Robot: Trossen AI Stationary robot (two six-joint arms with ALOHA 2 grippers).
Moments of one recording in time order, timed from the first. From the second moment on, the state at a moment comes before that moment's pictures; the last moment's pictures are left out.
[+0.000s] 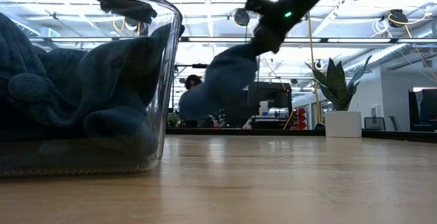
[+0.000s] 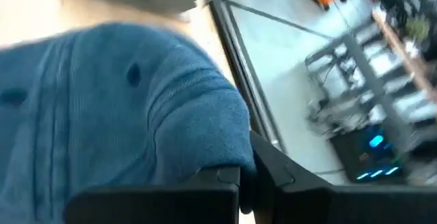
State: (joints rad) left arm -0.31 1.16 0.89 -0.42 -0.72 -0.35; right arm -0.12 1.47 1.03 -0.18 0.55 -0.33
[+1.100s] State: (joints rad) left arm -0.23 1.35 0.89 -0.07 -0.59 -0.21; right arm 0.02 1.12 0.50 0.88 0.55 -0.25
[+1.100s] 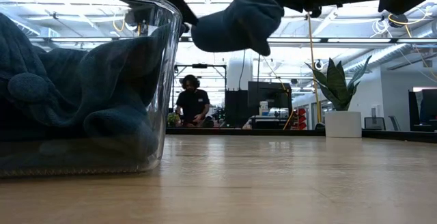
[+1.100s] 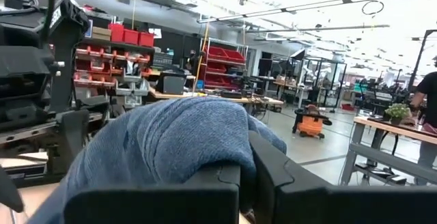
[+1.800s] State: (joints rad) left arm -0.15 1.31 0.89 -0.09 -0.67 -0.30; right arm 0.05 1.12 0.50 0.88 0.43 -0.25
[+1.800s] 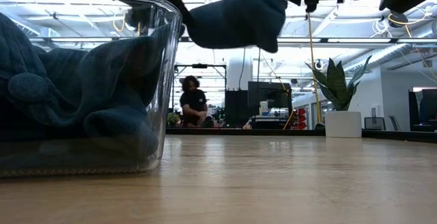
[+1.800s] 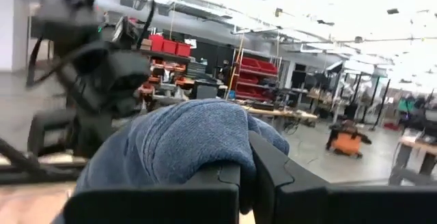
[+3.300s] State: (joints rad) left arm -0.29 1.21 0.90 0.01 -0.43 -0.20; right arm 0.14 1.12 0.50 0.79 0.73 -0.56
